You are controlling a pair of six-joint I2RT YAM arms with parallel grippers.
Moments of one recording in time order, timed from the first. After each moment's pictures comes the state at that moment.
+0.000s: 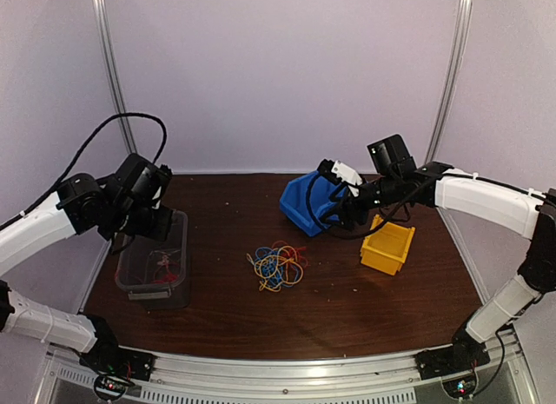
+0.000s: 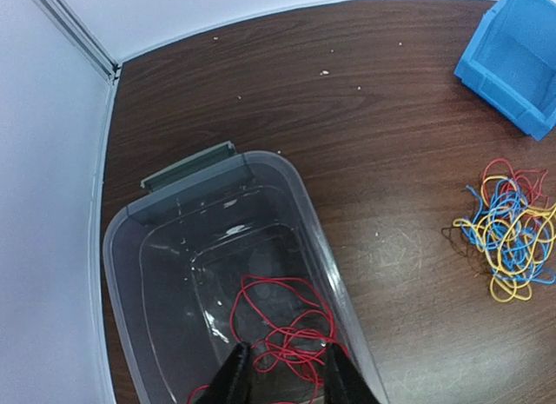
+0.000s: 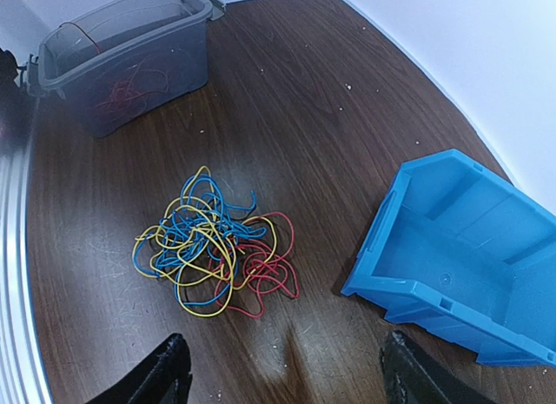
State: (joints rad) left arm -0.77 1.12 1.12 -0.94 -0.49 -0.41; right arm 0.59 1.52 1.24 -0.42 -0.42 -0.40
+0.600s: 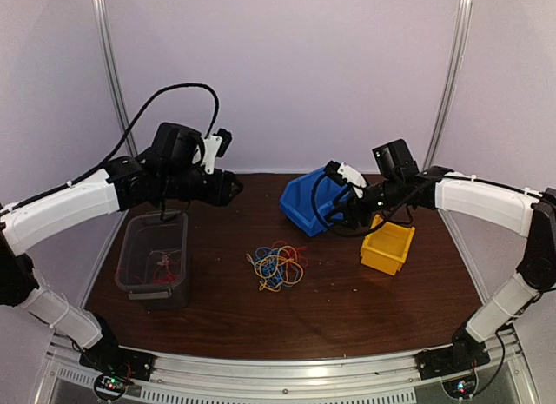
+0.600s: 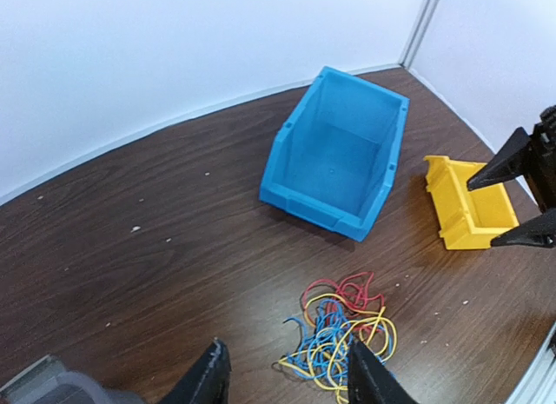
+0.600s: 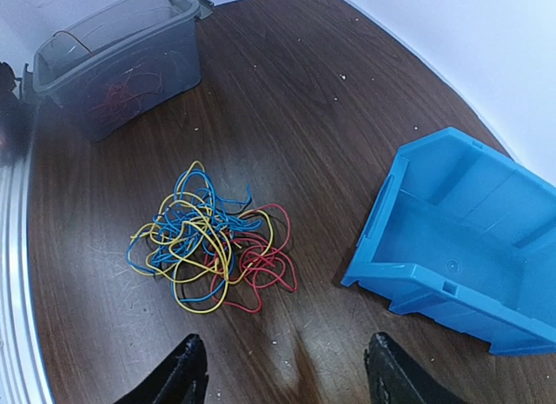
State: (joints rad) left arm -0.77 1.39 1.29 -0.46 -0.13 -0.22; right arm 0.54 1.52 1.19 -0.37 -0.46 -0.37
